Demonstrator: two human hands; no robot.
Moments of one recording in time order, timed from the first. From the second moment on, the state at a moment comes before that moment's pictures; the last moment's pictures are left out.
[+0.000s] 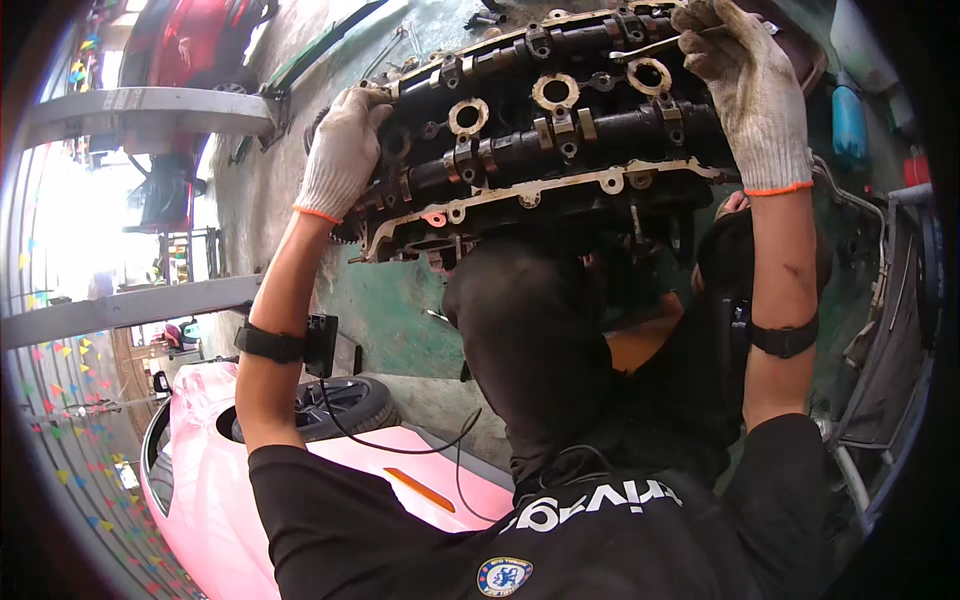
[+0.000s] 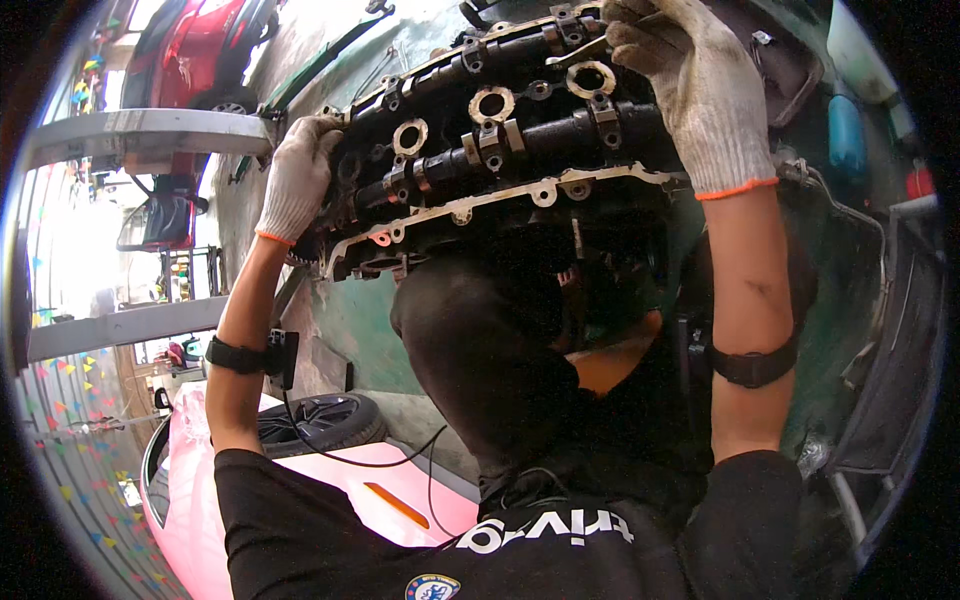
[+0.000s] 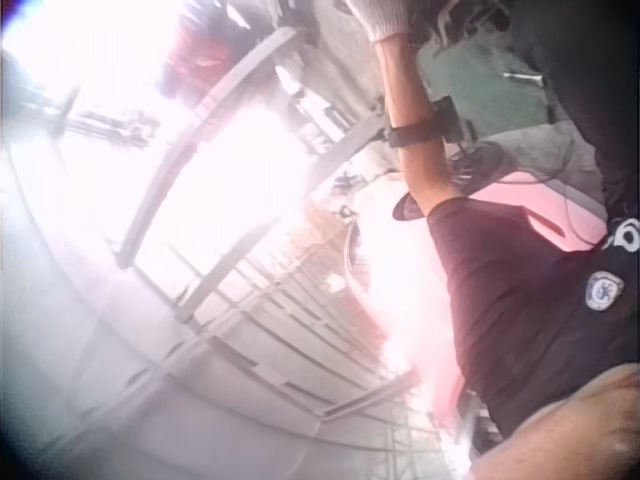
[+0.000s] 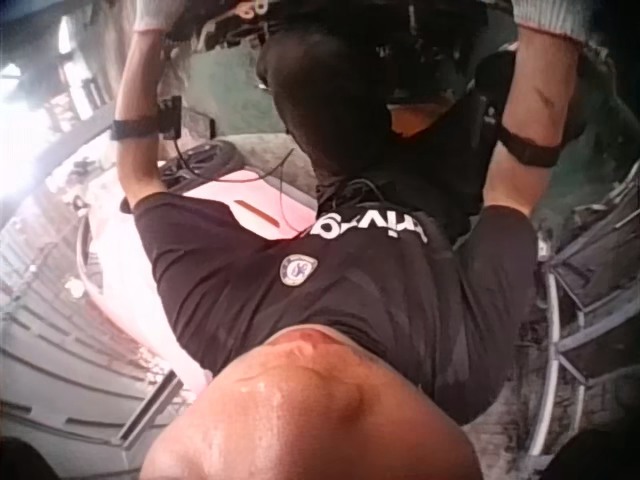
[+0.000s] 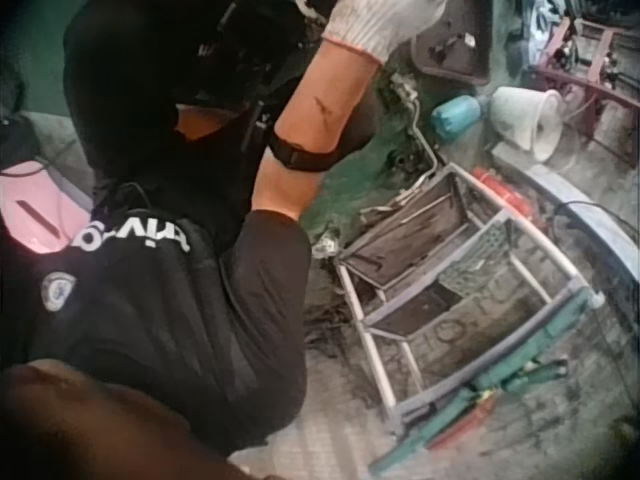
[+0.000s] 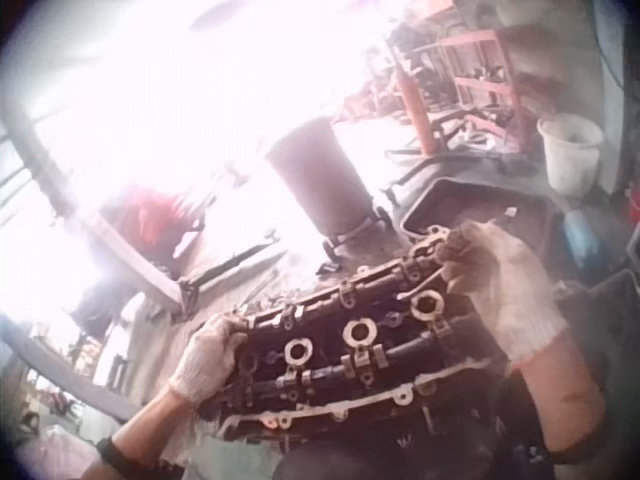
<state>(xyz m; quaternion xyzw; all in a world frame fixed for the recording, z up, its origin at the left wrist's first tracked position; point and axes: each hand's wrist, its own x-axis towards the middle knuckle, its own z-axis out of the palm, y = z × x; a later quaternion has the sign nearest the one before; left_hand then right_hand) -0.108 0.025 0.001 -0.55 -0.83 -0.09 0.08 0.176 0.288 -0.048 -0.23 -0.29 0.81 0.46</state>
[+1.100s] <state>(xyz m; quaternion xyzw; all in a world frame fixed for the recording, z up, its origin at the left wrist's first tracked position) -0.143 0.025 0.026 -0.74 -0.67 0.03 0.08 0.172 0.283 -0.047 -0.14 -0.31 0.79 0.52</state>
